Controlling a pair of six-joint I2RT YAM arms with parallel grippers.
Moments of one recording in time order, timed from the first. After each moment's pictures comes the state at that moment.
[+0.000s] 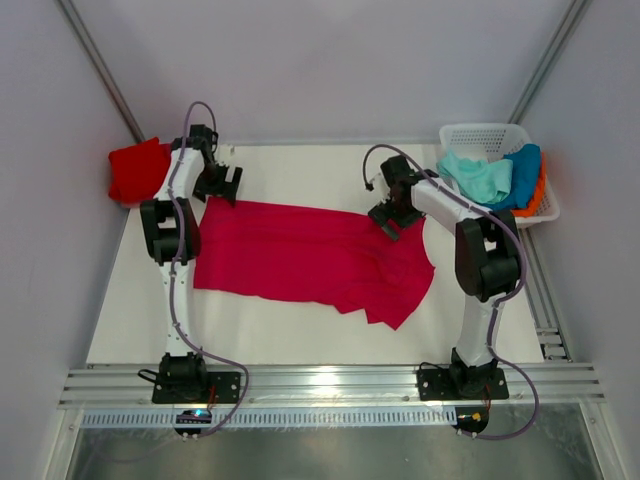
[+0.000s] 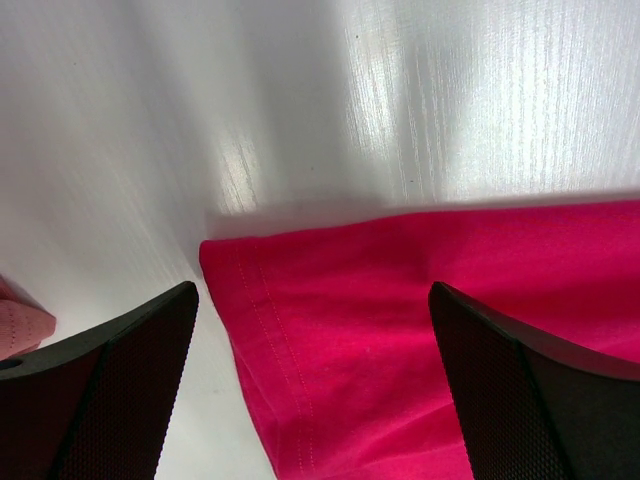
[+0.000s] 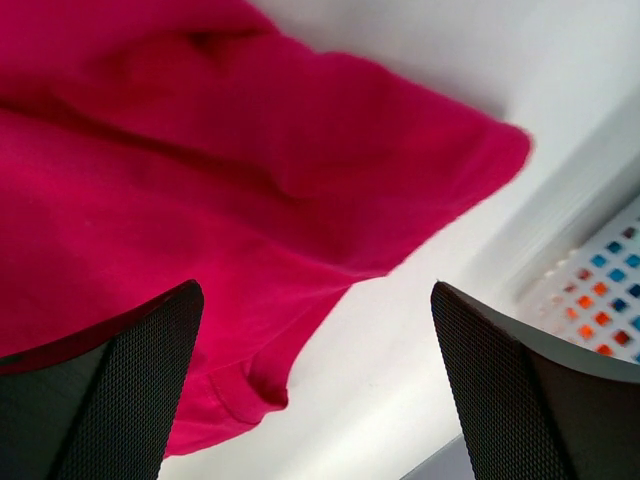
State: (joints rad) left arm 0.02 2.50 2.30 -1.06 0.10 0.24; right arm 0.31 1.96 1.50 -0.76 0.20 -0.41
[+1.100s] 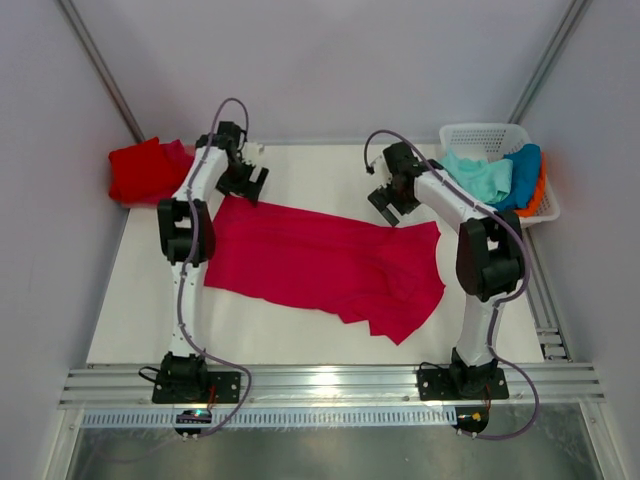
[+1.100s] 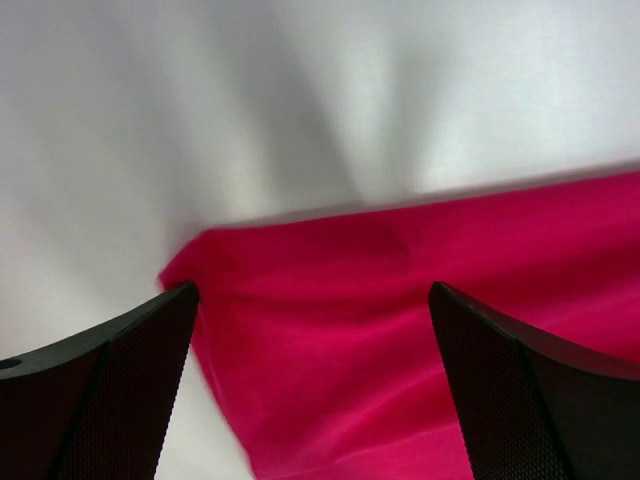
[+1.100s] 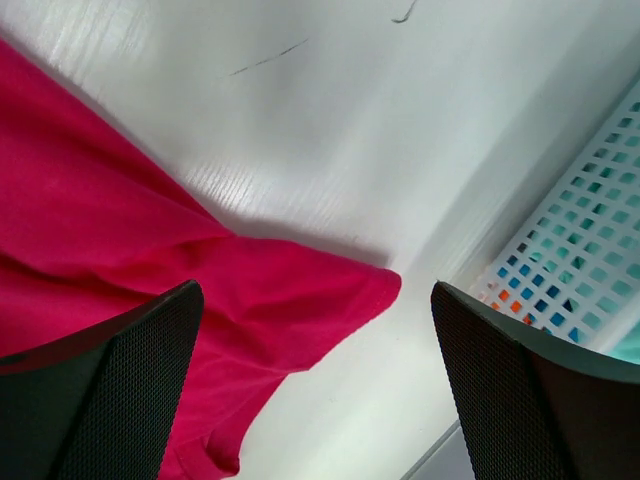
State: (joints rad) left arm -0.07 2.50 2.32 -1.06 0.11 0.29; right arm 0.31 1.94 1.58 -0.73 0.21 -0.42
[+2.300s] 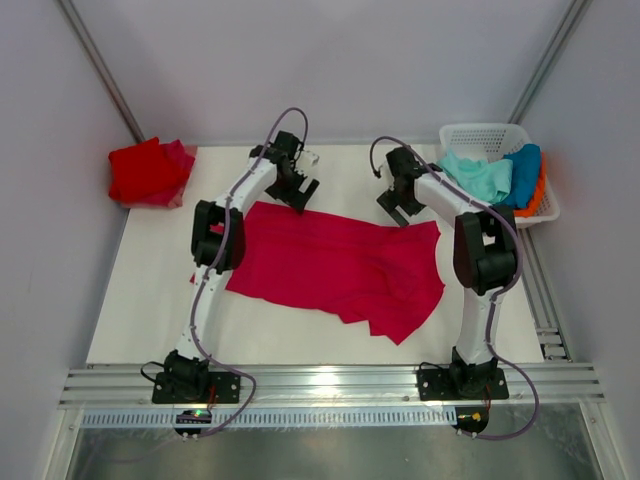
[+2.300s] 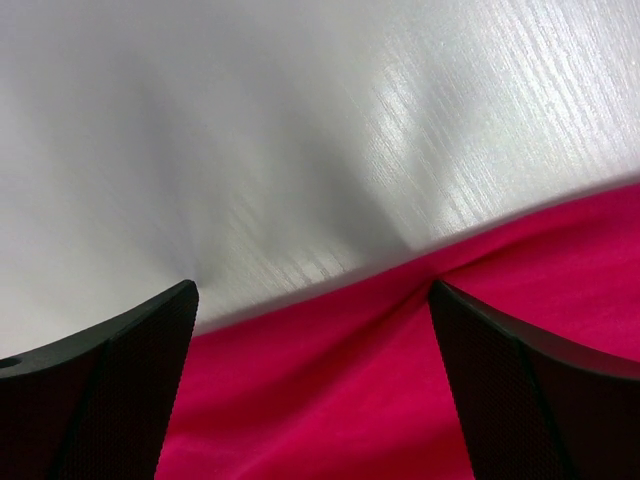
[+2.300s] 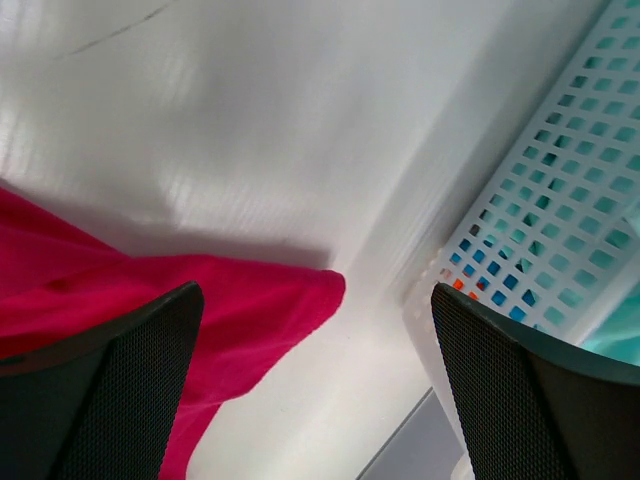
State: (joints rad) left arm -0.36 2.54 2.32 -0.94 0.09 0.26; right arm 0.28 2.02 1.56 -0.67 0.35 -0.46
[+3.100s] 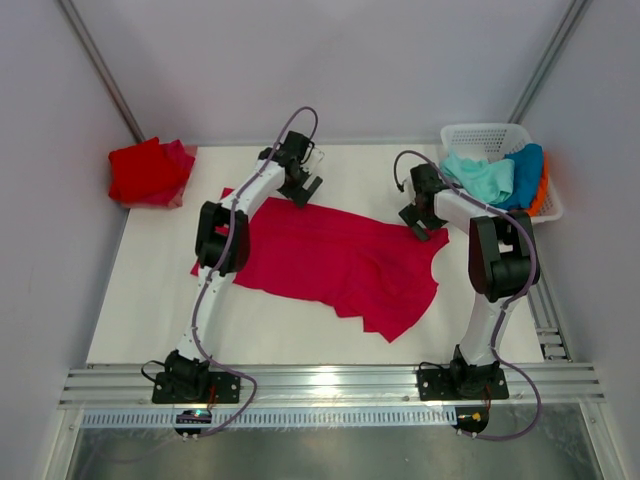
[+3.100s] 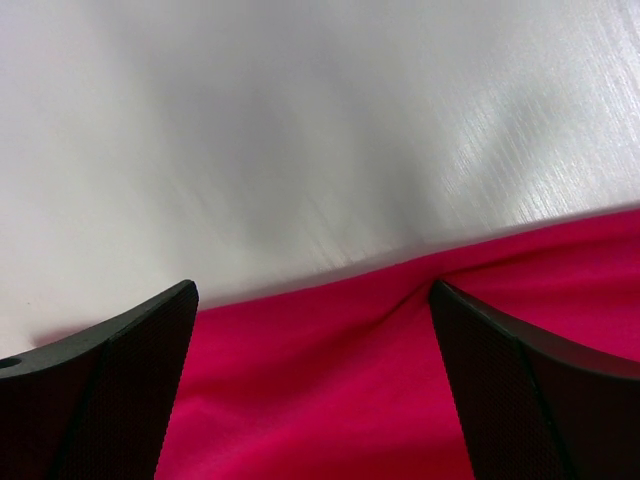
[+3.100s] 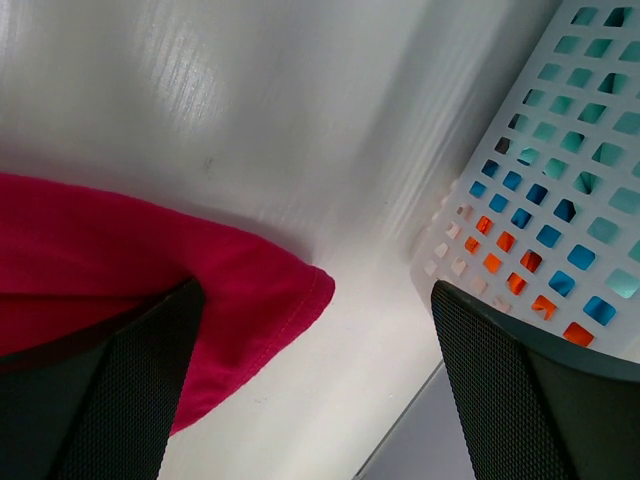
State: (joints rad) left arm -0.41 2.53 2.30 -0.85 -0.13 0.29; right arm 0.16 1.92 1.29 -0.49 0.40 -0.50
